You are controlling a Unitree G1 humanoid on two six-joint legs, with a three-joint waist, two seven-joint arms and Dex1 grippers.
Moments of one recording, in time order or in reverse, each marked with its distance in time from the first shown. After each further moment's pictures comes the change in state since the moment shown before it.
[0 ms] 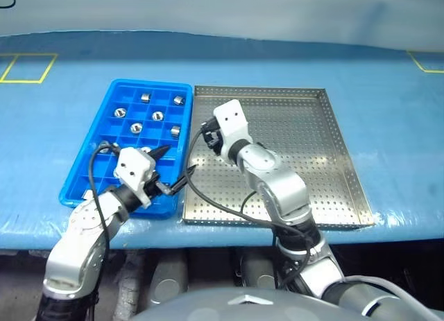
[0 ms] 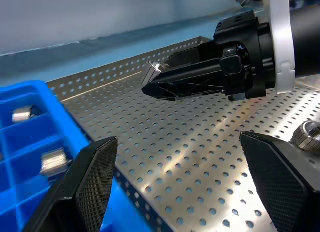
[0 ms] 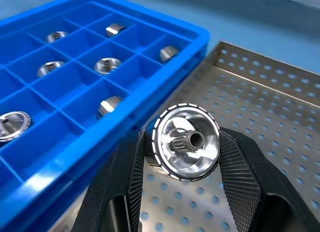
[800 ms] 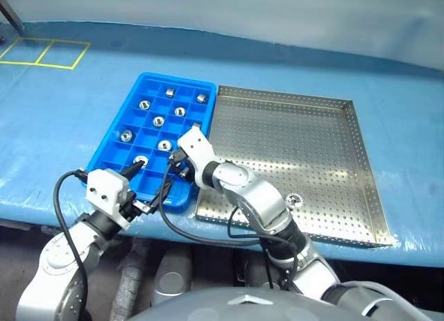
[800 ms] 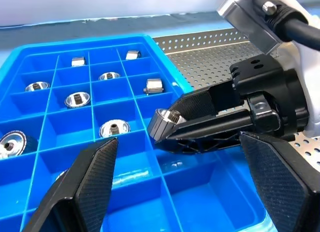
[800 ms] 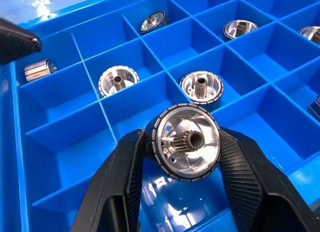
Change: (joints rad) left arm 0.182 -0.024 0.092 -0.127 -0.038 -0.004 0.050; right arm 0.053 -0.013 0.164 0.015 0.063 0.055 0.149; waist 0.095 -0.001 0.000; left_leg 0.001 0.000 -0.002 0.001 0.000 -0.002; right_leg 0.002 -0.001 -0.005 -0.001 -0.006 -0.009
